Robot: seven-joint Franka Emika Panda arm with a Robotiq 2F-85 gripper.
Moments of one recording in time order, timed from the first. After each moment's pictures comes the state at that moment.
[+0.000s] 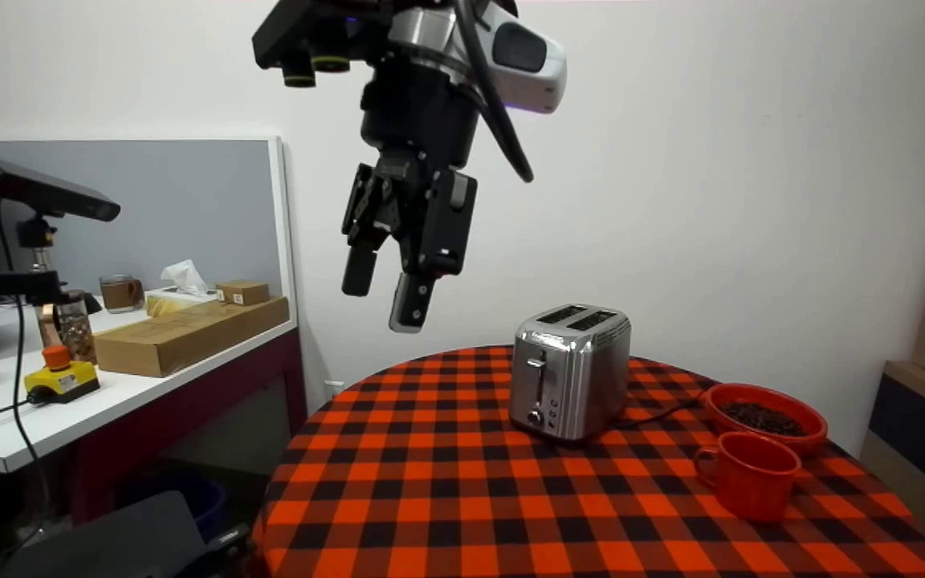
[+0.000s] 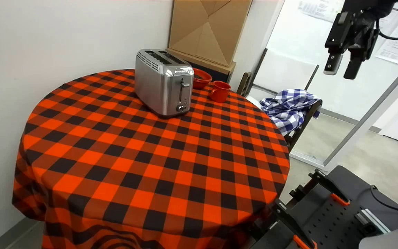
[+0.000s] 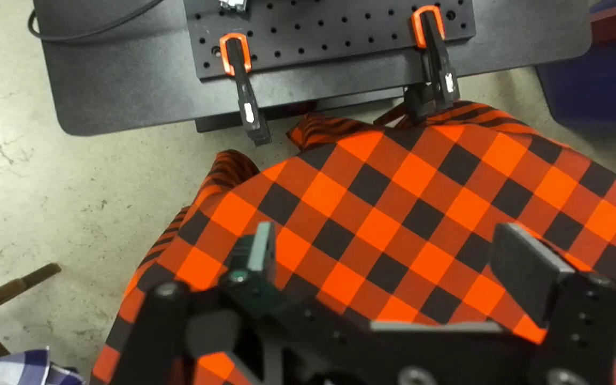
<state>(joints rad) -0.11 -0.56 -0.11 -2.63 -0.04 1.82 -0.02</state>
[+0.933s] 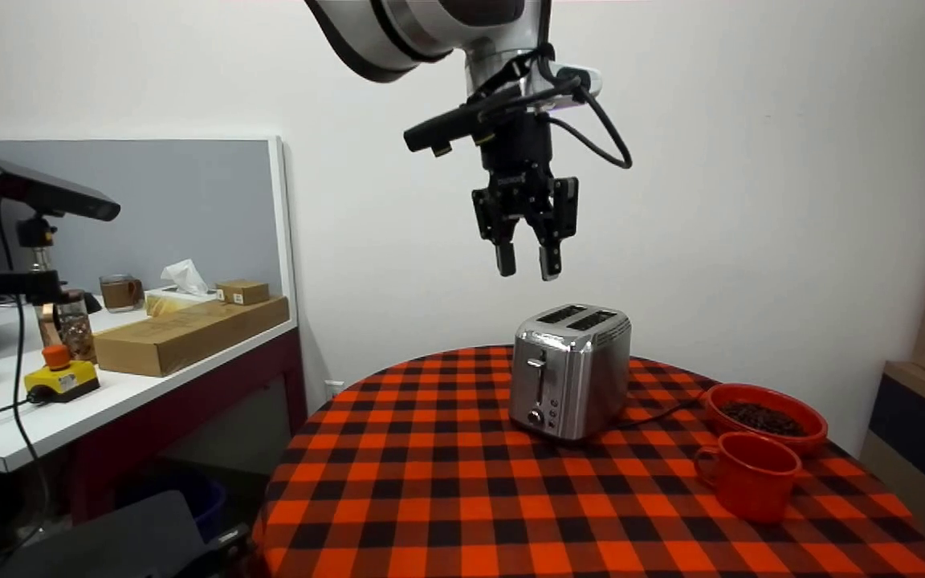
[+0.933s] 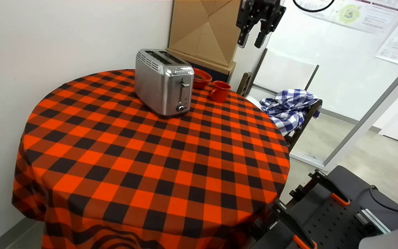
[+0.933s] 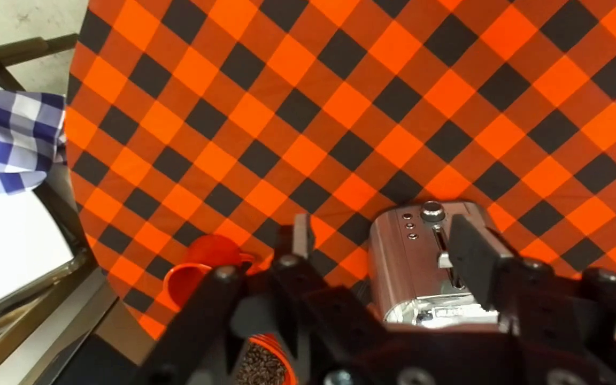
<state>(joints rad) -0.06 -0.15 0.05 -2.33 -0.15 2.30 0.16</state>
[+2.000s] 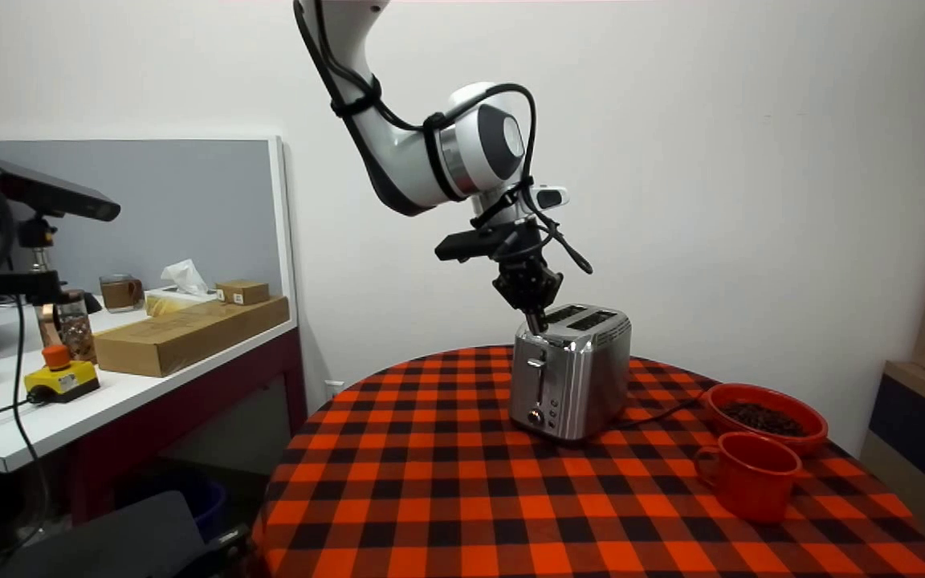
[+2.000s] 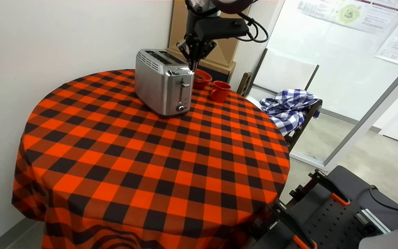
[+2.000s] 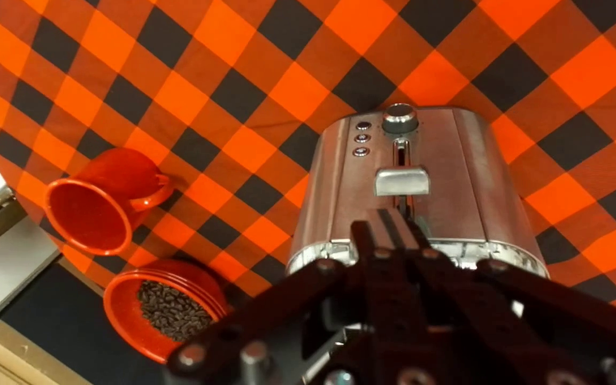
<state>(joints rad) 0.14 0.33 -0.01 -2.05 -0.46 2.56 0.53</state>
